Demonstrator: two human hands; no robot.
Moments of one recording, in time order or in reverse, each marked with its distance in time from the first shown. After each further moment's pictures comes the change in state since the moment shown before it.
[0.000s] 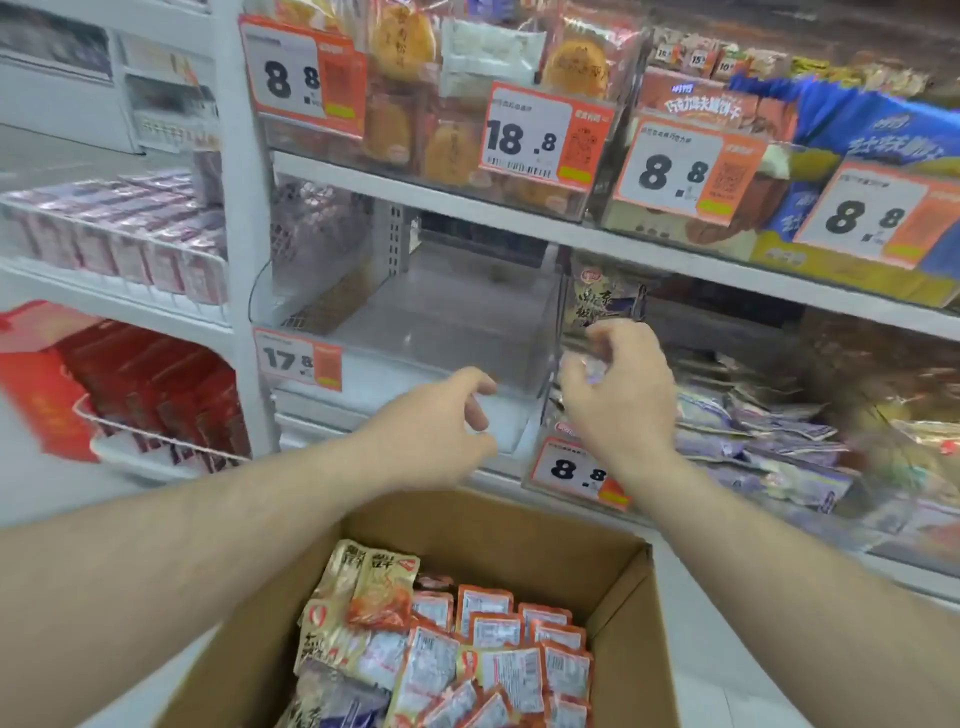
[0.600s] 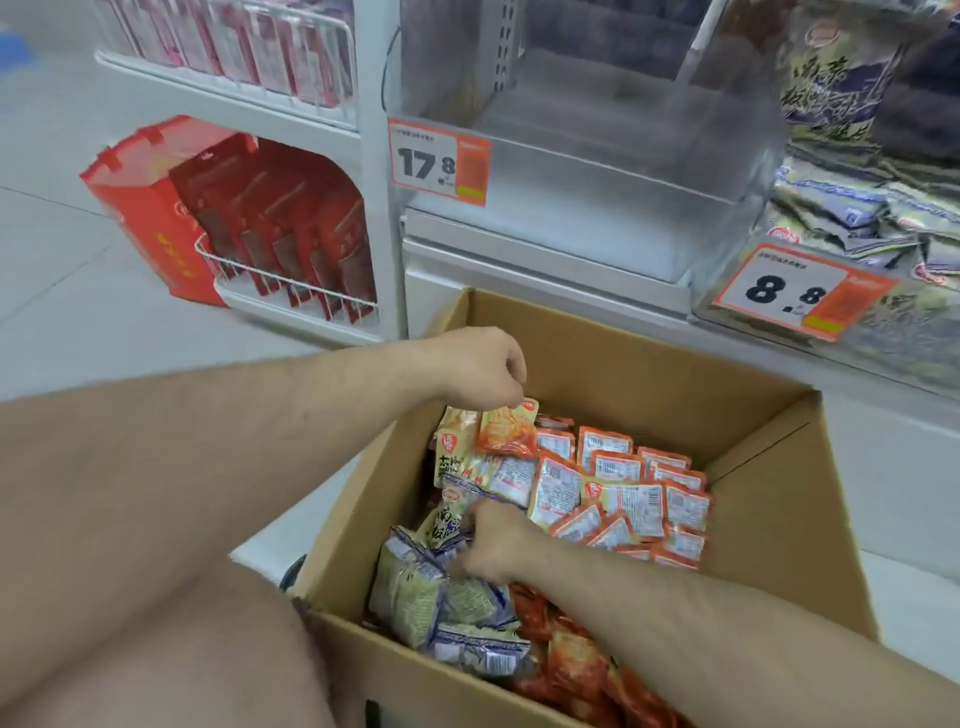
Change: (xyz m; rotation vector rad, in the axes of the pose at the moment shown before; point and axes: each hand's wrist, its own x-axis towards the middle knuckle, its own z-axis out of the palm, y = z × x) left_hand -0.054 -0.128 0.026 0.121 -0.365 -0.187; right_hand -0.306 -0.061 0.157 -0.106 -1.607 0.259
